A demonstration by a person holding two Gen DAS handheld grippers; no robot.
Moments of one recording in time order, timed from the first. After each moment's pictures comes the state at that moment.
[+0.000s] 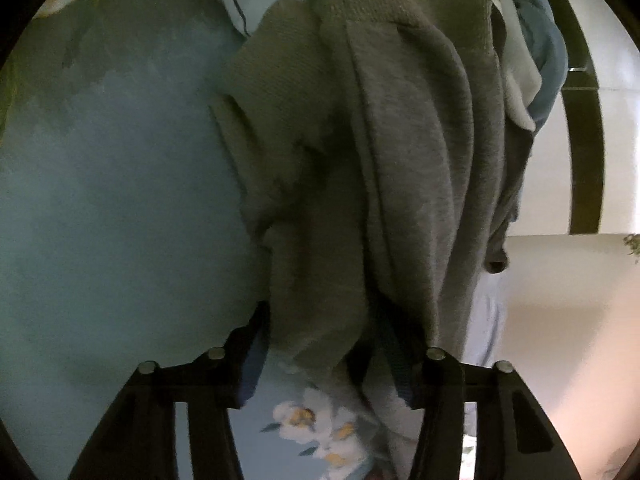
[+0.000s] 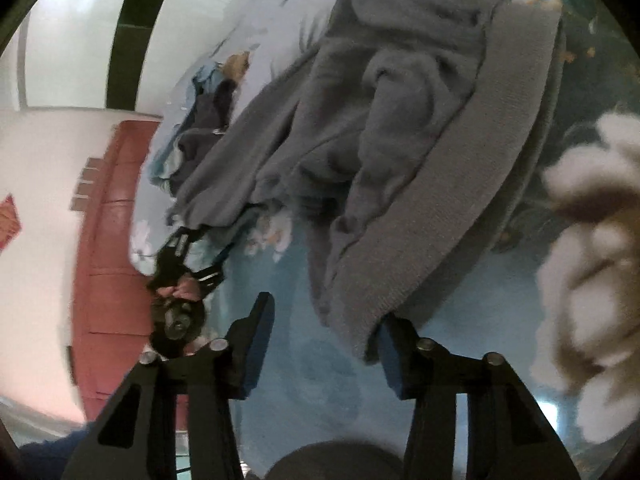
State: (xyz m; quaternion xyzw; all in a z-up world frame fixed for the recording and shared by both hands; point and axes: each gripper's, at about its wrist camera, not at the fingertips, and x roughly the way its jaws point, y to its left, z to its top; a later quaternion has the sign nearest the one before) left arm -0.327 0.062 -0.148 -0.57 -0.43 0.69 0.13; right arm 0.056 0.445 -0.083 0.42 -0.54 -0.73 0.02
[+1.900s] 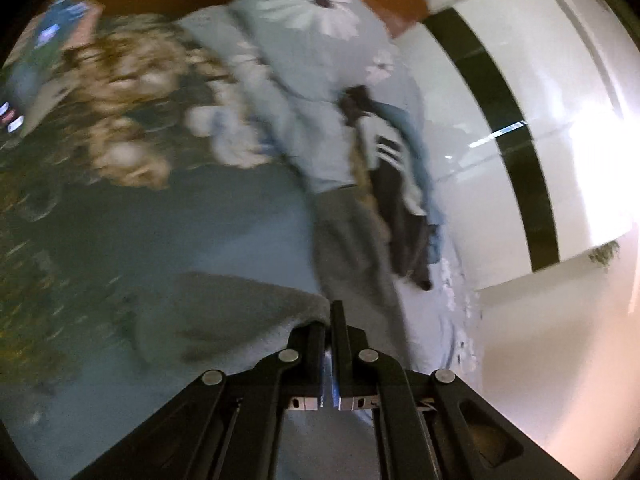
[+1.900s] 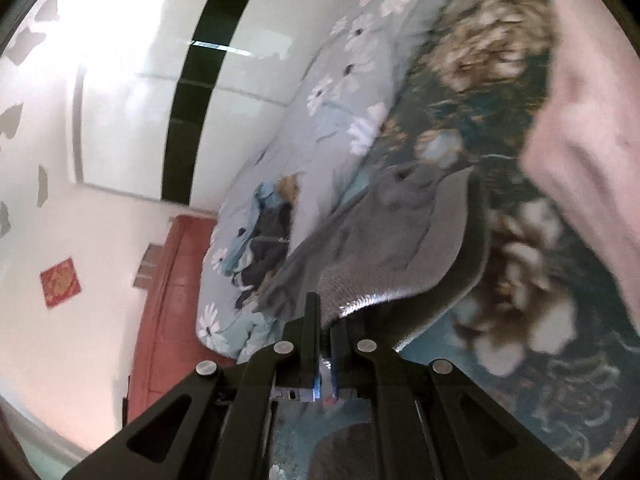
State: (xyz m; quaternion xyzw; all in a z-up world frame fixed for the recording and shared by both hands) left arm -0.113 -0.136 0.014 -0.42 -0.44 0.79 0.07; right arm 0.213 0.526 0.010 0.23 -0.59 -0.77 -0.04
